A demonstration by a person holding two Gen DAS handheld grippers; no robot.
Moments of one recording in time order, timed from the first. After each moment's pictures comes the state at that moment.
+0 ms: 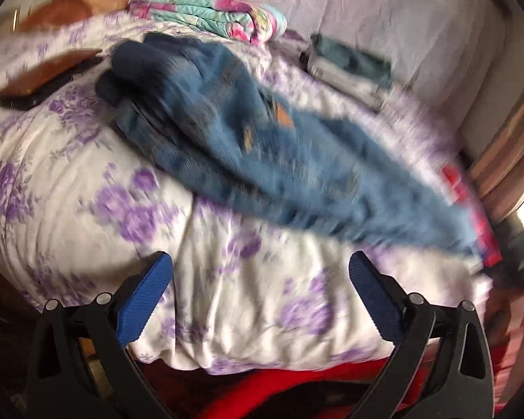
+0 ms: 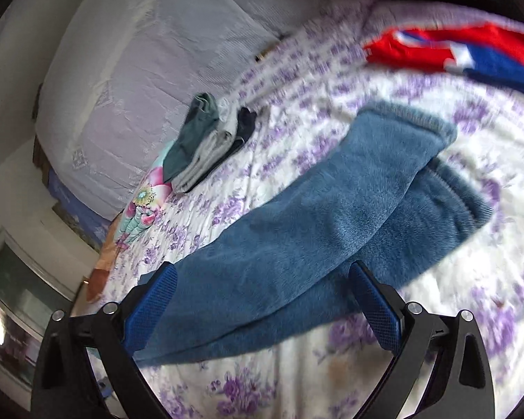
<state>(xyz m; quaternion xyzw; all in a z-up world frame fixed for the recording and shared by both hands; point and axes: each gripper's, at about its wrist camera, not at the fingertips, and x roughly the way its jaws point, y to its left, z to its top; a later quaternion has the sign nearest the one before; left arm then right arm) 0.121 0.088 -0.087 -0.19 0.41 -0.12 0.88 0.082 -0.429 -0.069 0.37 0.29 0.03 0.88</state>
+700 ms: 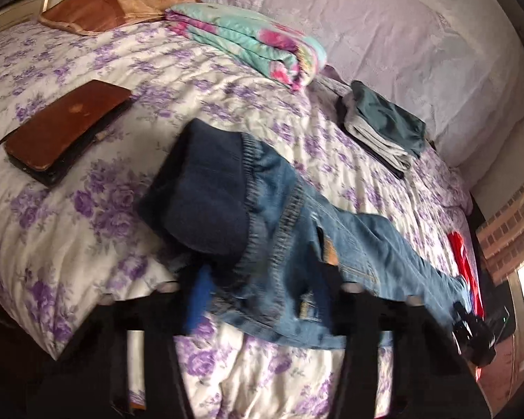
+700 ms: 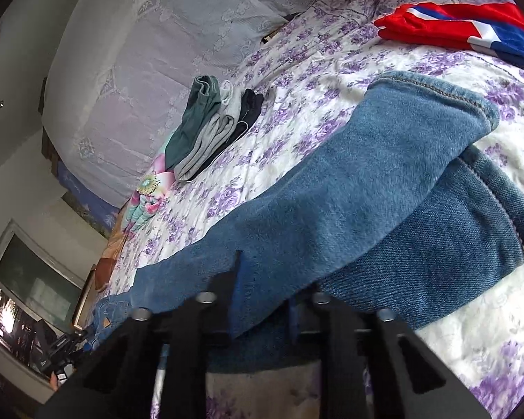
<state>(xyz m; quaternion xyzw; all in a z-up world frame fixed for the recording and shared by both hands) 0.186 0.137 -0.049 -0.23 0.39 -0.05 0.89 0.106 -0.435 -0.090 0.36 0.30 0.07 0.88</state>
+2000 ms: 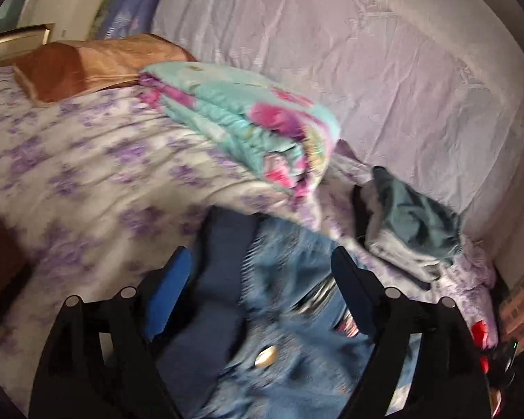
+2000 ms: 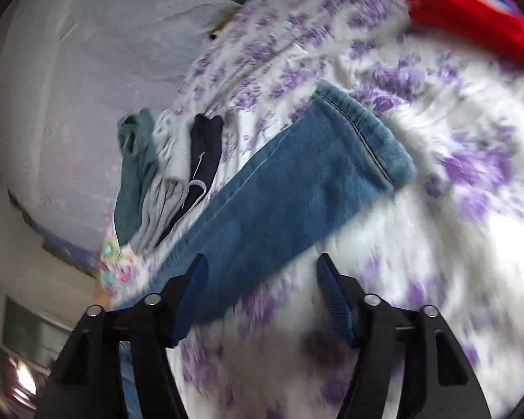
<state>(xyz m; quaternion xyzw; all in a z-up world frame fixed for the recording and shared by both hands) 0.373 0.125 -0.028 -0.24 0.28 0.00 0.93 0.319 -0.493 -0.101 0.44 0.34 0.02 0.83</state>
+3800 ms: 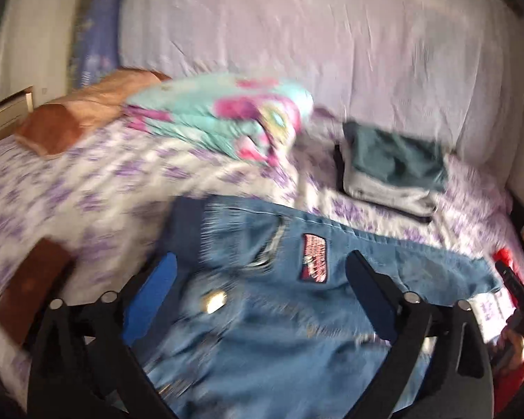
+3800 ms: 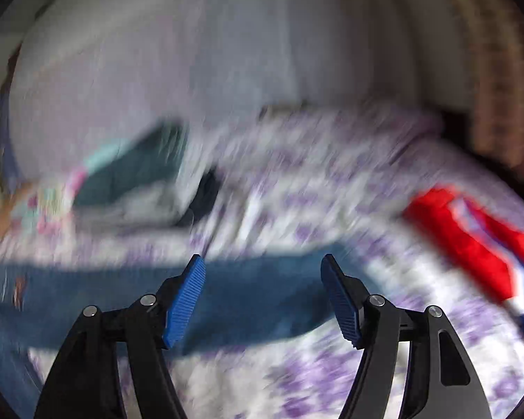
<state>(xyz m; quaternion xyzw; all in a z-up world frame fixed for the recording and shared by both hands) 0.335 0.044 0.017 -0.09 0.33 -0.01 0.94 0.296 -0.420 -0.044 0.08 0.26 -0.10 0.96</state>
